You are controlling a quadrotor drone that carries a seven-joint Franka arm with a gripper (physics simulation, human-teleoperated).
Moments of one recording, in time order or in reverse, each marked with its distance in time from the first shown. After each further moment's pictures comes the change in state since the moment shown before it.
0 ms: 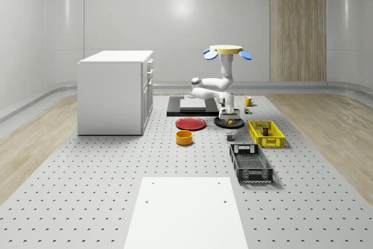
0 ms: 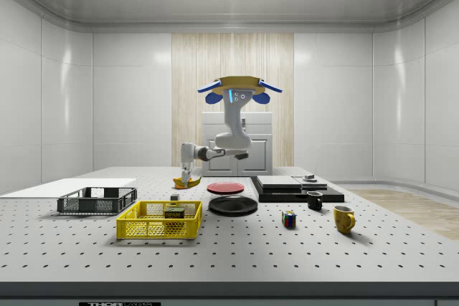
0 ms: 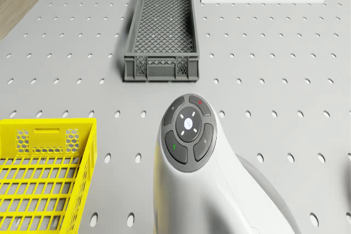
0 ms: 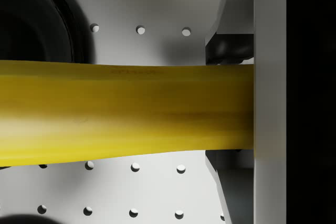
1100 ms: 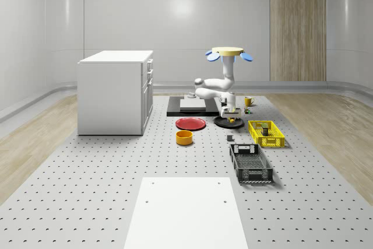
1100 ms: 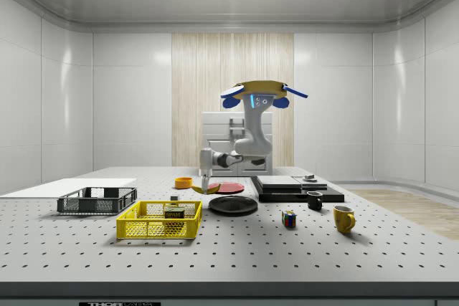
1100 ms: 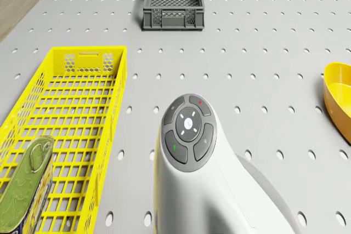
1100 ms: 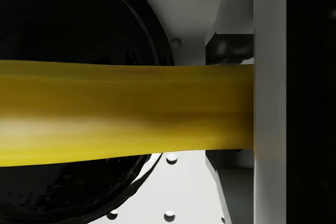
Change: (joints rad) arm 0.001 0.004 -0.001 0.000 -0.002 -0.004 -0.001
